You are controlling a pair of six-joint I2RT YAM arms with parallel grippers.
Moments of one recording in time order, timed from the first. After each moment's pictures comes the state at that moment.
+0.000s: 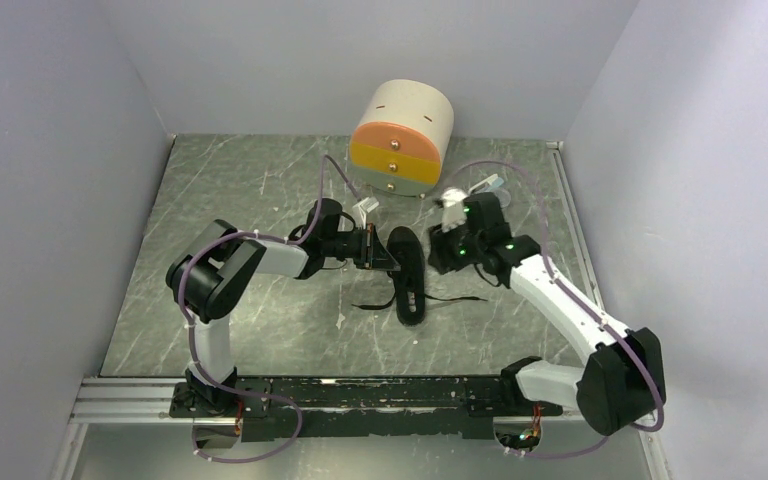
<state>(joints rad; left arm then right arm) -0.62 1.92 0.88 0.64 0.83 -0.71 0.34 1.21 0.85 -0.49 -0.15 0.09</state>
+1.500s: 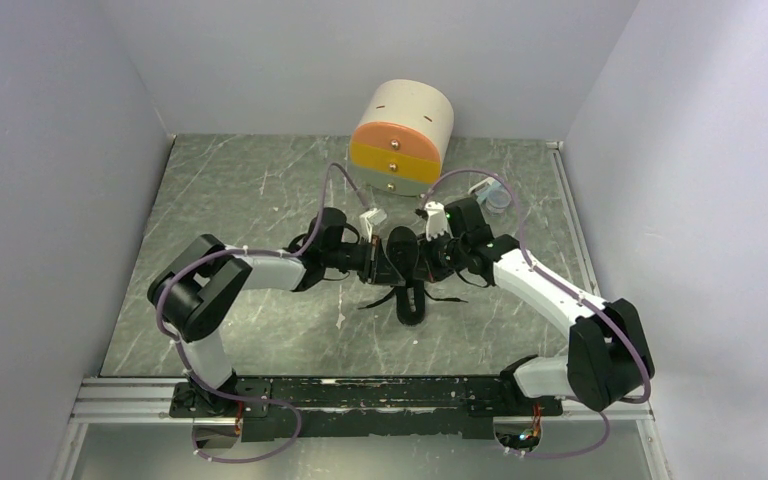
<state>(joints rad) -0.69 1.78 0.81 0.61 0.82 -0.66 0.47 1.32 0.83 -0.37 -0.40 0.03</state>
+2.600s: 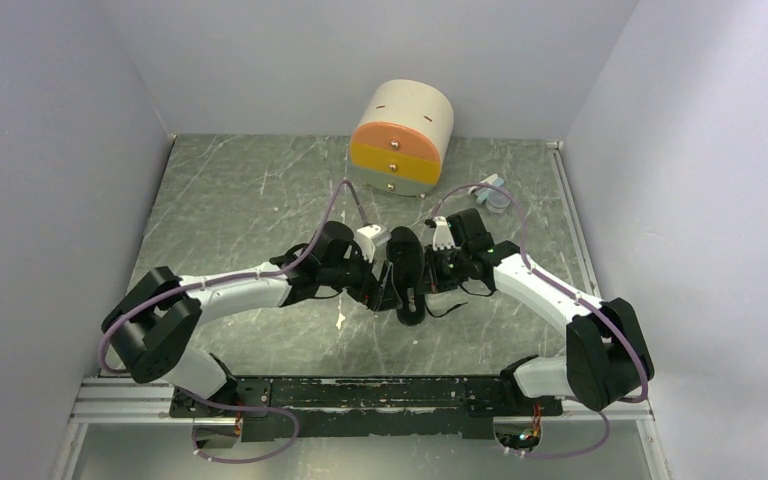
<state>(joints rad) -0.84 1.52 0.77 0.15 0.44 -0.42 0.45 1.33 0.76 -0.44 -0.40 0.24</state>
